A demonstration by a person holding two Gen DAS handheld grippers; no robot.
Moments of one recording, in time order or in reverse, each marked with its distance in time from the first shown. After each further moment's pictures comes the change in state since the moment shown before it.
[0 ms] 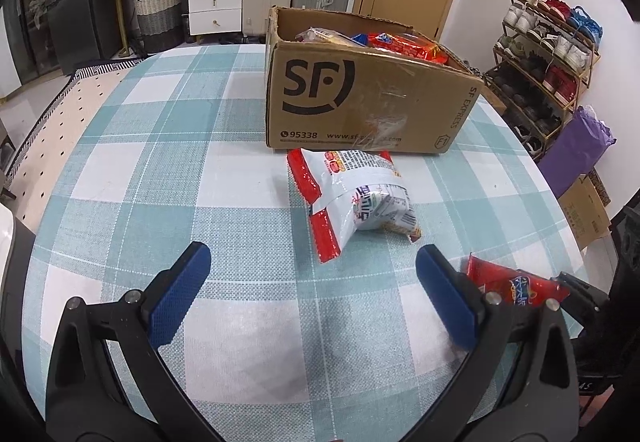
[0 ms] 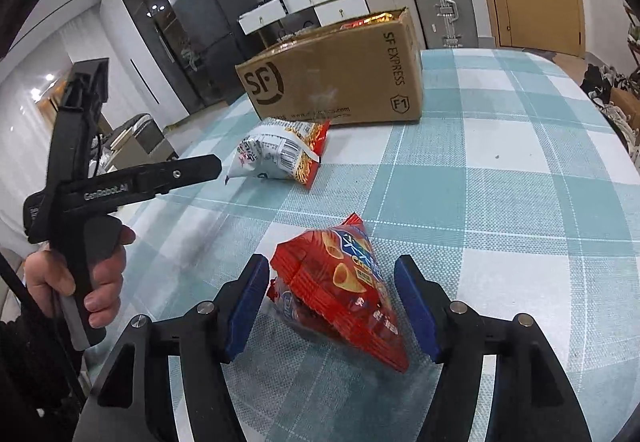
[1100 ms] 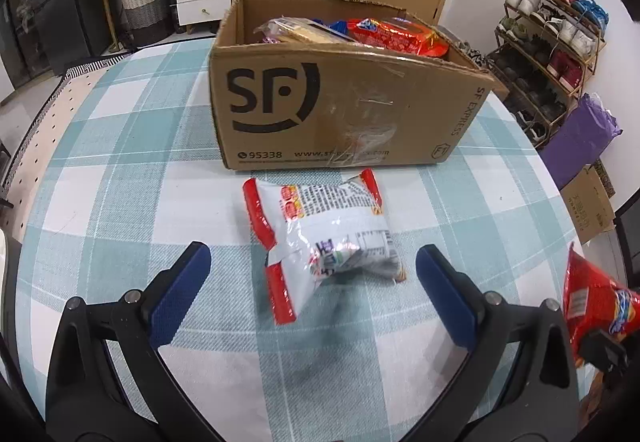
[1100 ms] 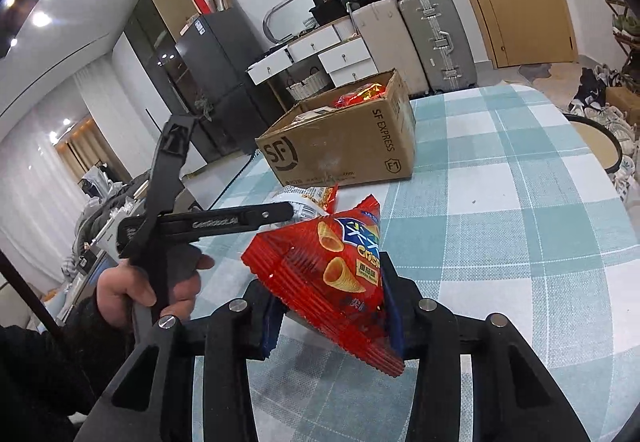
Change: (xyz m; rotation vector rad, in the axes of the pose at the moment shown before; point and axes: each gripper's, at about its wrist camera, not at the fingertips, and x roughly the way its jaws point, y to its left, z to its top) left arm 0.046 -0.034 0.036 0.031 0.080 0.010; right arm -0.066 -0.013 0.009 0.077 -0.190 0.080
